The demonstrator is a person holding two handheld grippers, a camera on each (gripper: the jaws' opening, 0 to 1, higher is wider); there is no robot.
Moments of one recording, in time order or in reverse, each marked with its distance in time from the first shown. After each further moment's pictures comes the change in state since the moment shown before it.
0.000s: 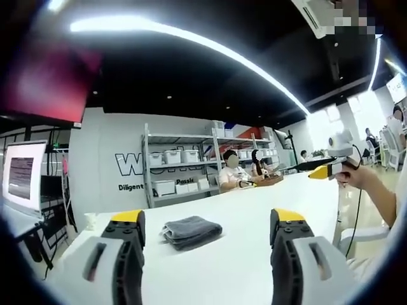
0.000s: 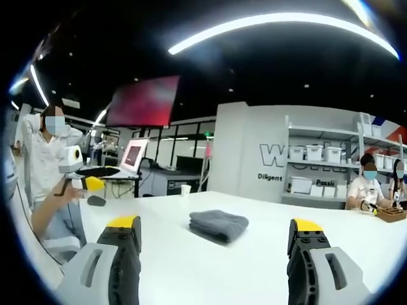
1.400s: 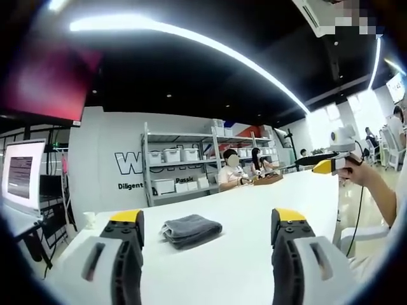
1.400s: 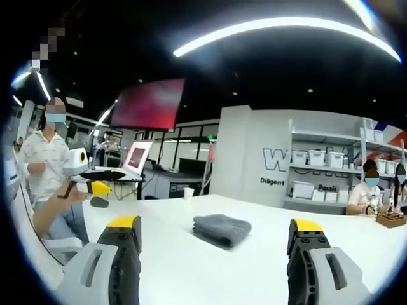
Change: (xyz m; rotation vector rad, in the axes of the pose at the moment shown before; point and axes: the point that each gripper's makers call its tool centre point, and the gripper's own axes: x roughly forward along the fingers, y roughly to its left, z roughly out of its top) left arm 0.001 0.000 -0.001 -0.018 0.000 -0.007; right arm -0.003 0.011 0.011 -0.023 -0.021 0.016
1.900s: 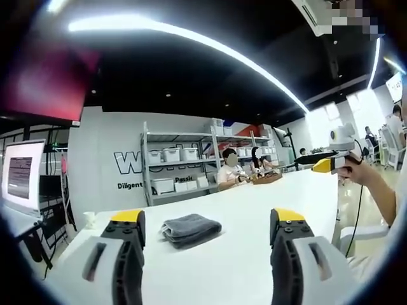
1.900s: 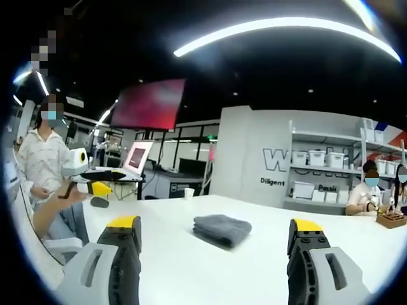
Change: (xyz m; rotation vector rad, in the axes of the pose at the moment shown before) left arm 0.000 0.001 -0.001 0.021 0.013 0.002; right arm 0.000 0.002 0.001 0.000 0.000 0.002
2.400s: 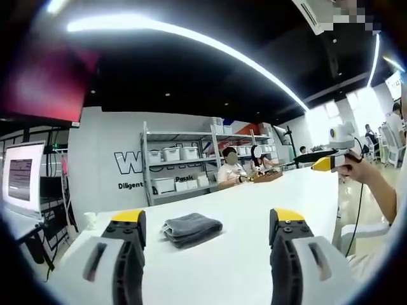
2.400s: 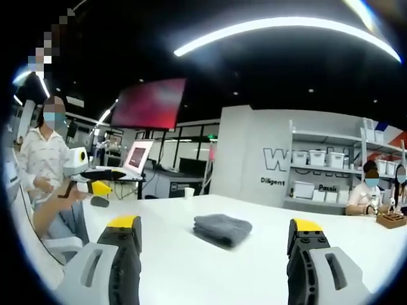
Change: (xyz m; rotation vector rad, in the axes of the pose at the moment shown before) left arm 0.000 -0.002 0.001 -0.002 0.001 -0.007; right arm 0.002 0.001 -0.001 -0.002 0.004 0.002
